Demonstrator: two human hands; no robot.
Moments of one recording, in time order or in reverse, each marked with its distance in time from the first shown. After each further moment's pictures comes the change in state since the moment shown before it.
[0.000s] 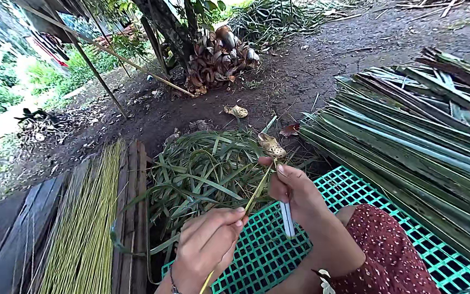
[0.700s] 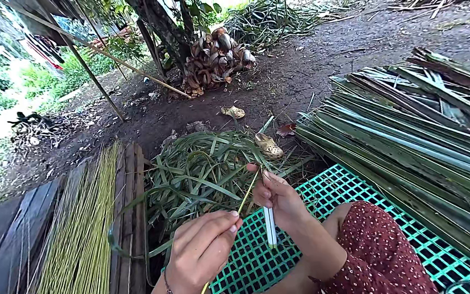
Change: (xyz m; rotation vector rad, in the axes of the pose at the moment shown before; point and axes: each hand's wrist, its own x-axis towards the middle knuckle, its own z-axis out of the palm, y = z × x) left_hand -0.005 -0.003 -0.007 0.084 -0.043 0.125; right_hand 0.000 0.022 0.010 0.232 0.054 0.112
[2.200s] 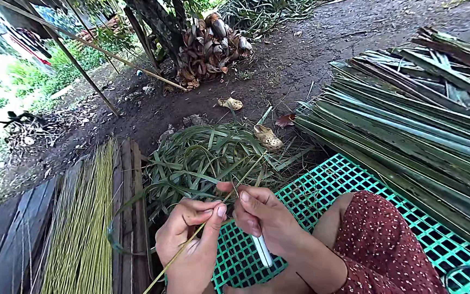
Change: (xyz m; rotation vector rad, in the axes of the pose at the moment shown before) left_hand 0.011 0.020 0.009 -0.422 0.346 -0.690; right_hand -0.030 0.014 0.040 -0.012 -0.333 -0.021
